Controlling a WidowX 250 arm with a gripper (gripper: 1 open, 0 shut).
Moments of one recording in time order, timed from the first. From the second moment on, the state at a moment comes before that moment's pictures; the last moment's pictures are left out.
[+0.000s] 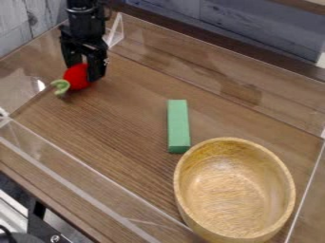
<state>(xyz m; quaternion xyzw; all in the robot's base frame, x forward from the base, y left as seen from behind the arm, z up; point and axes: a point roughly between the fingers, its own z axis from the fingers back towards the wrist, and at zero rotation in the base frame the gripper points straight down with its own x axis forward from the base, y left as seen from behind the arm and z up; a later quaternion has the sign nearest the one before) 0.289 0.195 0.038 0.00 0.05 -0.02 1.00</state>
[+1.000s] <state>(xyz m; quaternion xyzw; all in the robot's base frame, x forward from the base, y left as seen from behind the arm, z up) 0.276 0.194 0.023 -0.06 0.08 0.04 0.99</state>
